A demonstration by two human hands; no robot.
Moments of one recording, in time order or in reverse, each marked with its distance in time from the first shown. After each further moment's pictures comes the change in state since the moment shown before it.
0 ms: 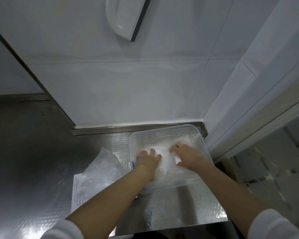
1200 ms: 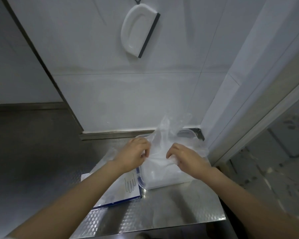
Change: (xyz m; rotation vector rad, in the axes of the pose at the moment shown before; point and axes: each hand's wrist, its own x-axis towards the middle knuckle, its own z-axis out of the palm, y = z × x) left_hand -0.063 -0.066 -0.024 -0.426 0.725 0.286; right_hand -0.062 -0.040 -0.041 0.192 0.325 -0.213
